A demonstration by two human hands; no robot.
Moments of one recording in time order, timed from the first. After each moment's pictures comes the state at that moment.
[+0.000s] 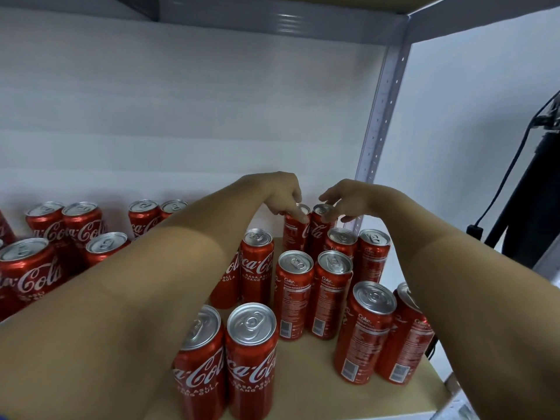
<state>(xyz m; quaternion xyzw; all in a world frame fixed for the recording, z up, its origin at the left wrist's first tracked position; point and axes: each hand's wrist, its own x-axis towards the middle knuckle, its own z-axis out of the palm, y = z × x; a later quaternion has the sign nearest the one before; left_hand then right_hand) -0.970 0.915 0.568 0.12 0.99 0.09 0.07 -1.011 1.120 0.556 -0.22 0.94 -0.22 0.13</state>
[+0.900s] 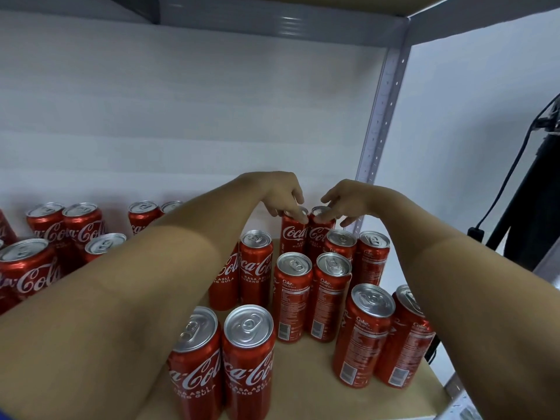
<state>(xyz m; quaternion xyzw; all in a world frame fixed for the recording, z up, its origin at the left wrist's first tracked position) -0.970 0.916 0.572 0.10 0.98 0.14 0.09 -1.009 1.118 0.559 -0.22 0.94 -0.23 0.13</state>
